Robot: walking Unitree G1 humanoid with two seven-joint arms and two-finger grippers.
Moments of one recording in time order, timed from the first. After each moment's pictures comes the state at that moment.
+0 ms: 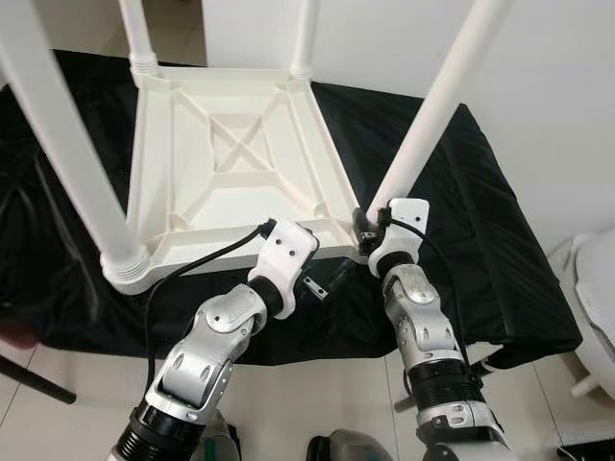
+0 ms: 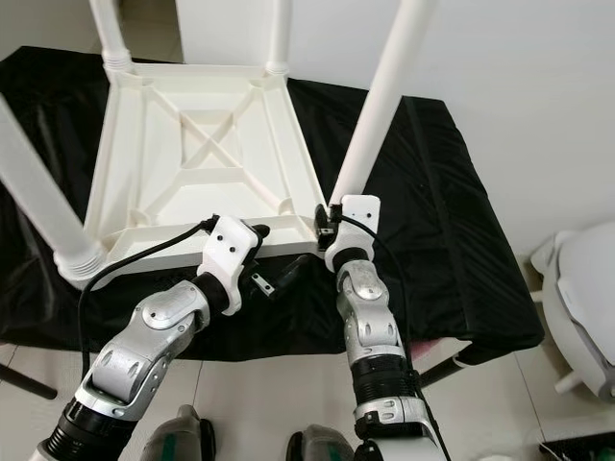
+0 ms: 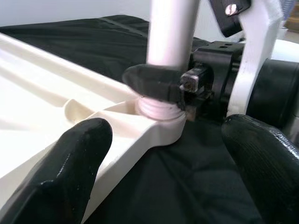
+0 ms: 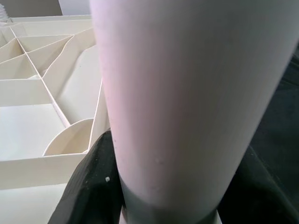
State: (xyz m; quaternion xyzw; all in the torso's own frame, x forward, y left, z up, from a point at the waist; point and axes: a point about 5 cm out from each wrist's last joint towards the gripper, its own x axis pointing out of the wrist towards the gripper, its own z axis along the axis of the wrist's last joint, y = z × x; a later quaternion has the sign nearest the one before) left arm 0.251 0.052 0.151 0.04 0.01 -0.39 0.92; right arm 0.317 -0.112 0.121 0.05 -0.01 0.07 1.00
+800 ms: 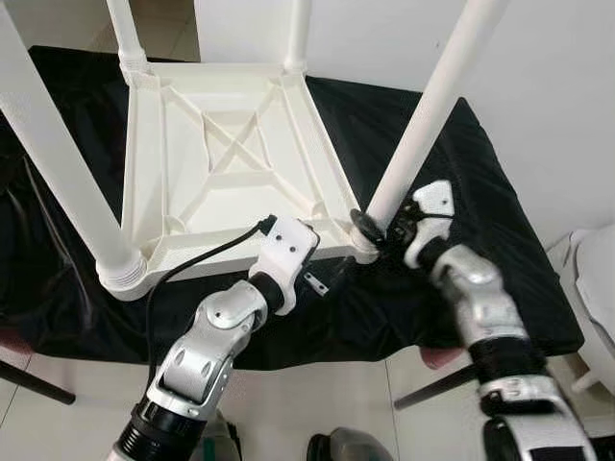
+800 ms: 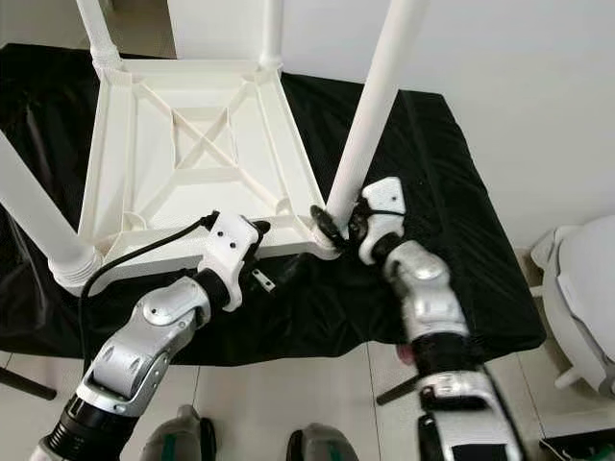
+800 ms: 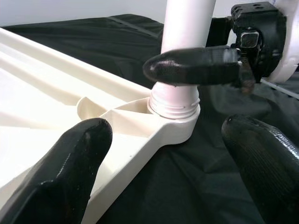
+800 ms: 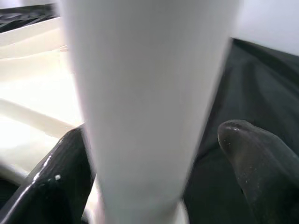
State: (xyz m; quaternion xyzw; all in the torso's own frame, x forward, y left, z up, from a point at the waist) left arm 0.253 0.055 0.151 0.04 0.01 -0.39 0.92; right arm 0.330 -0.165 0.141 -0.04 -0.01 0.31 0.95
